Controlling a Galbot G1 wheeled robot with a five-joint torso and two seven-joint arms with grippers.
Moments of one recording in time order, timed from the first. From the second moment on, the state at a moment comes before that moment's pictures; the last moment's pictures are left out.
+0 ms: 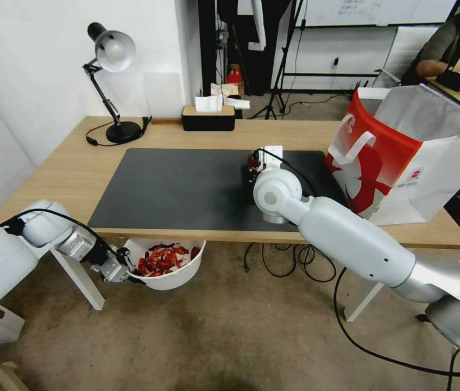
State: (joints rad) left arm 0.59 -0.52 0.15 -1.50 -0.03 -0.55 1.32; right arm -0.21 1.10 -0.49 1.68 1.44 -0.48 1.17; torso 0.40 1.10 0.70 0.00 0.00
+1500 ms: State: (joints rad) left arm 0.75 -0.53 0.04 -1.53 0.03 -0.56 1.27; right arm -1.69 1.04 0.26 2.14 0.40 0.35 0.22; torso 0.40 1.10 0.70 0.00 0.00
